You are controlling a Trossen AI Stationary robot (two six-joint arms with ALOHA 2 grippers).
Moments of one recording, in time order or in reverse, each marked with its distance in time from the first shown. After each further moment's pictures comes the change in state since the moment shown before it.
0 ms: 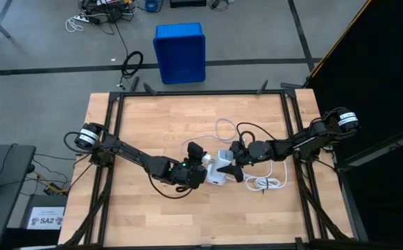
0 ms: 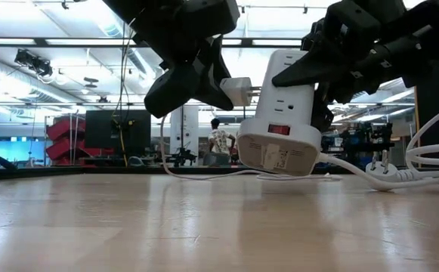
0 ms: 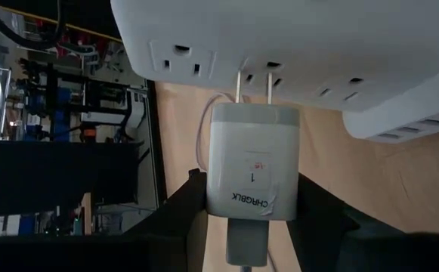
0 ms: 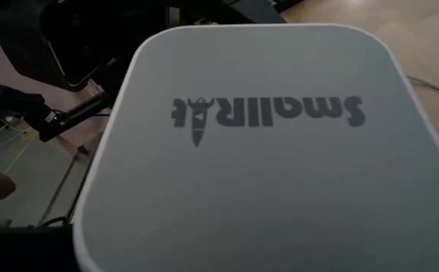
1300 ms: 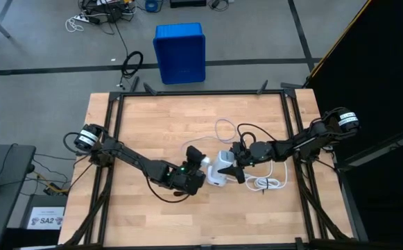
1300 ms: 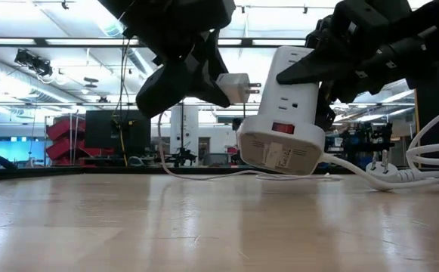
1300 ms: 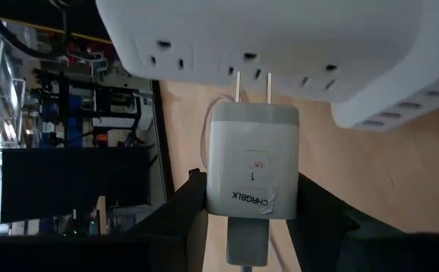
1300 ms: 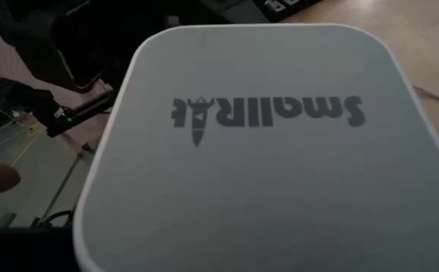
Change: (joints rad) left arm -0.037 0.002 0.000 -0.011 -0.051 0.008; right arm 0.020 -0.001 -0.023 0.035 -0.004 -0.034
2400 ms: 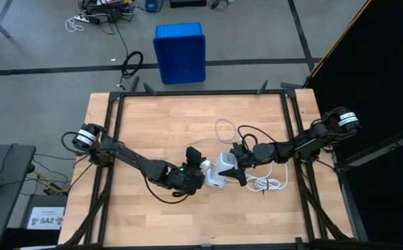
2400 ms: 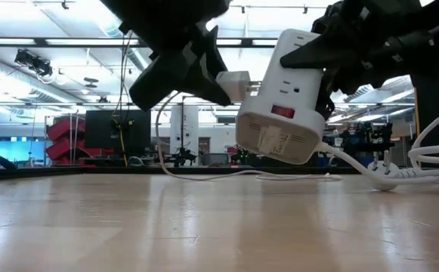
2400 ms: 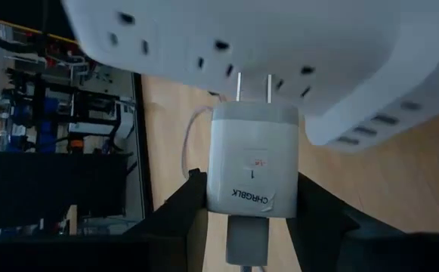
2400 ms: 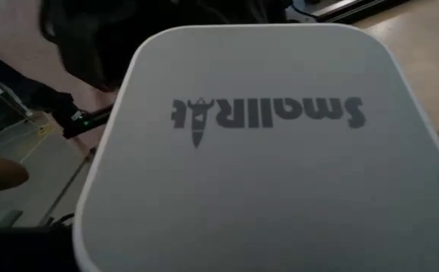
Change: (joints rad) left arm -0.009 -0.010 0.000 -0.025 0.068 -0.065; right arm 0.028 -0.002 -0.008 0.088 0.007 -0.061
